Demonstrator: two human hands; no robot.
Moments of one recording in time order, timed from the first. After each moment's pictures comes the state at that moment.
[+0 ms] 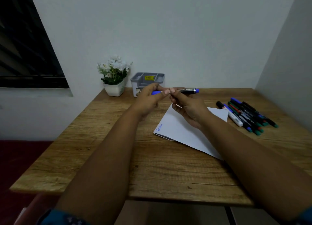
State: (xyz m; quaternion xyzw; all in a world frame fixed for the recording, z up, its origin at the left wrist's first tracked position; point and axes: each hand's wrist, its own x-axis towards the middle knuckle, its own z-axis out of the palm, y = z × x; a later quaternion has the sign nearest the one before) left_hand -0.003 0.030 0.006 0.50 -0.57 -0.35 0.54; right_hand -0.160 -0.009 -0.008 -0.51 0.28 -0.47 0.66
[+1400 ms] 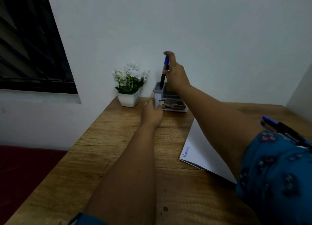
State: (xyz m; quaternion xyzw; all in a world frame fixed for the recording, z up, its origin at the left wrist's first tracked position) left_hand 0.075 -0.073 -0.063 0.65 -0.45 -0.20 0.58; right_hand -0.002 -0.164 0.041 -0.82 0.34 -0.45 0.11
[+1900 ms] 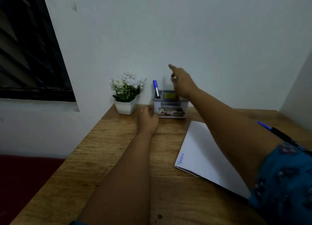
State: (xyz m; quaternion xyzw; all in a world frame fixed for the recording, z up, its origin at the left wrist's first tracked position) left_hand 0.073 -0.067 -0.059 0.66 -0.44 -0.19 0.58; right_hand -0.045 -0.168 0.055 -0.85 0.40 -0.35 0.06
